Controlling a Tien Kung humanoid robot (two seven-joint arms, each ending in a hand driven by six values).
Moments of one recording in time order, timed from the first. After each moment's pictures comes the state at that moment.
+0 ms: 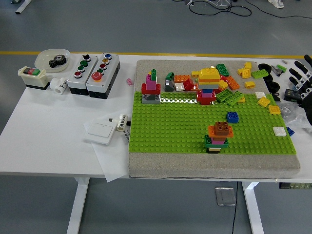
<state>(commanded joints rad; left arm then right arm) -0.17 0.15 -0.31 -0.30 1.01 0.23 0.15 0.13 -0.49 1.32 1.60 -0.63 -0.24 0.14</state>
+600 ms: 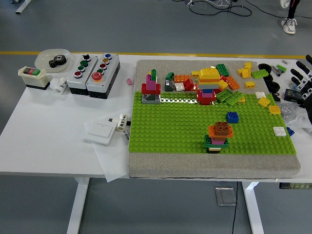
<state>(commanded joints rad) -0.17 0.15 -0.32 -0.30 1.02 0.23 0.15 0.12 -0.49 1.34 1.60 -0.64 -0.24 0.14</state>
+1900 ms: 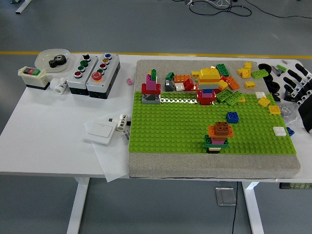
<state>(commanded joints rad) -0.12 0.15 -0.35 -0.29 1.09 0.23 0.15 0.09 -0.48 1.32 1.60 -0.68 -0.22 0.14</state>
